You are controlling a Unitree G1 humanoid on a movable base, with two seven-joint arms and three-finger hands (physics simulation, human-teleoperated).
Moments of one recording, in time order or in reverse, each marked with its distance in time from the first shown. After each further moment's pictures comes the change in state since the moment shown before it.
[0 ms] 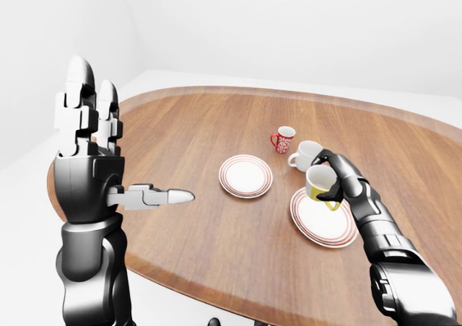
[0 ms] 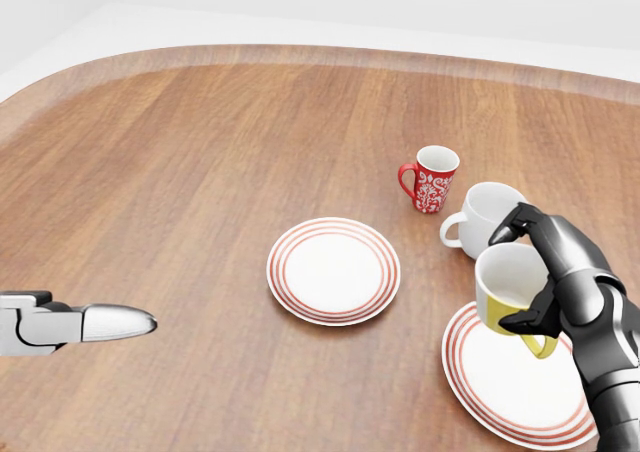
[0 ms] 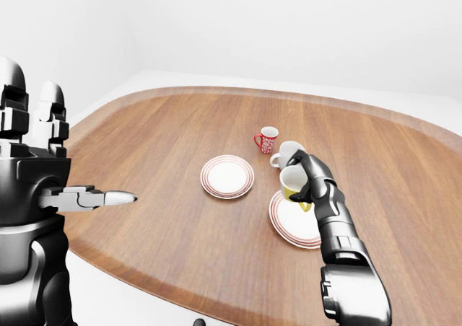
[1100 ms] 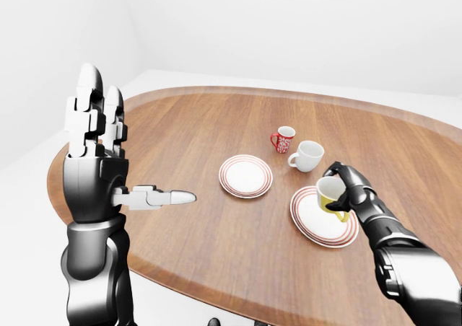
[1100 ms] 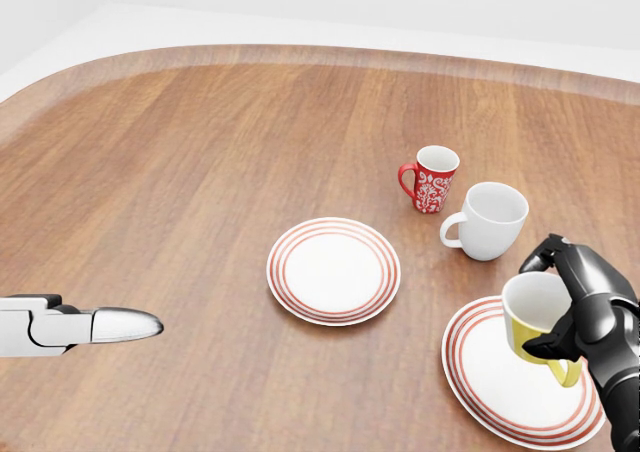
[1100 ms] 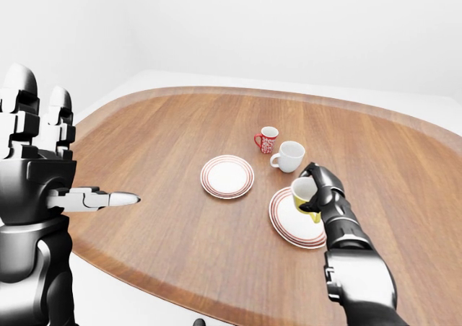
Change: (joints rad) left arm 0.012 -0.008 -0.011 0.018 0.017 0.000 -0.007; right arm -0.117 -0.061 0.042 0.422 -0.003 -0.065 -0.168
